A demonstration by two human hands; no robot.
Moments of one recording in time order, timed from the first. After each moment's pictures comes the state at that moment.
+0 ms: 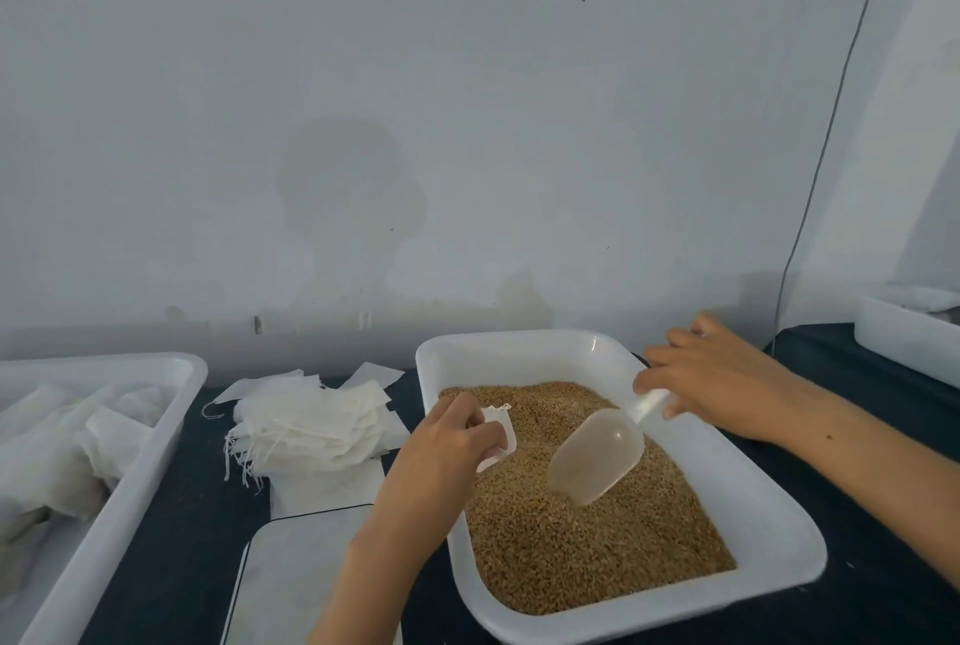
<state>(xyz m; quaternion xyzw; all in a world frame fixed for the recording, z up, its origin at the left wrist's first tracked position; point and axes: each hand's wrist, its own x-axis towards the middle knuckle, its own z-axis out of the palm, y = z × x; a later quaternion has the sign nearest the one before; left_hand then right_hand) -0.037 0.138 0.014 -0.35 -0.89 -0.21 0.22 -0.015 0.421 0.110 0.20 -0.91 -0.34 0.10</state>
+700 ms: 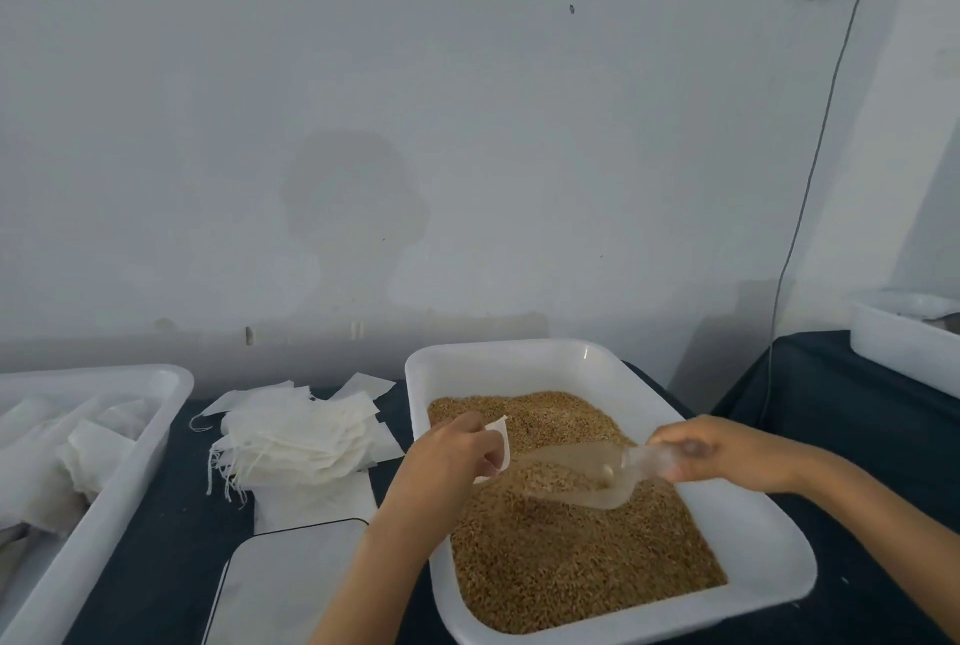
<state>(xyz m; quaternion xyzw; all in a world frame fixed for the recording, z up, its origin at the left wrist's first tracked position) -0.063 0.159 0.002 -0.36 -0.90 -0.20 0.16 0.005 0.457 0.070 0.09 -0.94 0.28 -0.14</state>
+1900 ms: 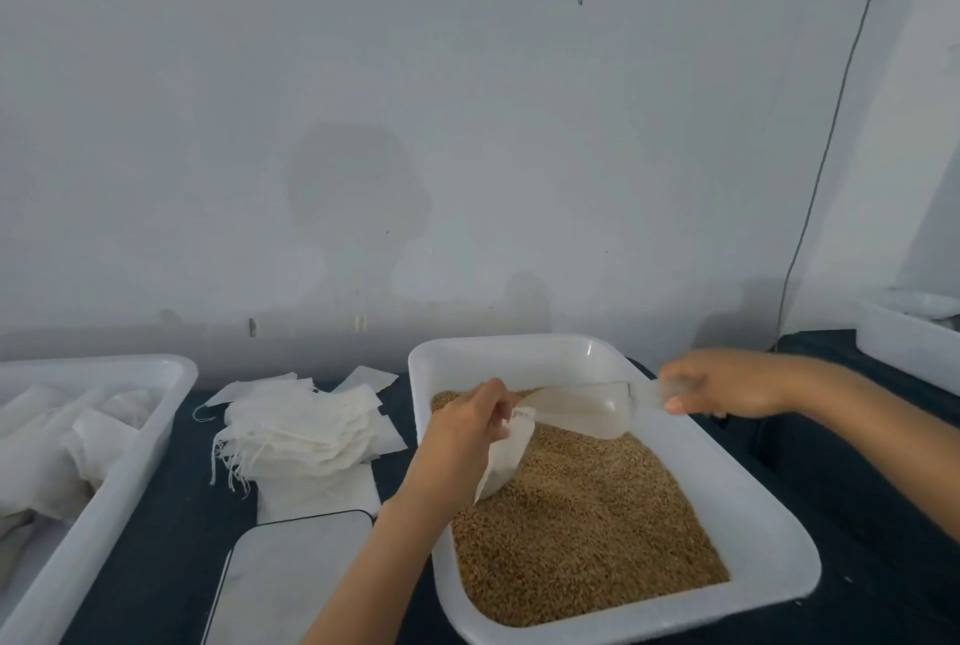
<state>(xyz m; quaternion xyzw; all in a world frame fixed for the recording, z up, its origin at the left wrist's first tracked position) -0.067 0.175 0.012 -0.31 -0.85 -0.38 0.17 -0.006 0.424 0.140 -0.01 -0.99 0.05 -0.16</state>
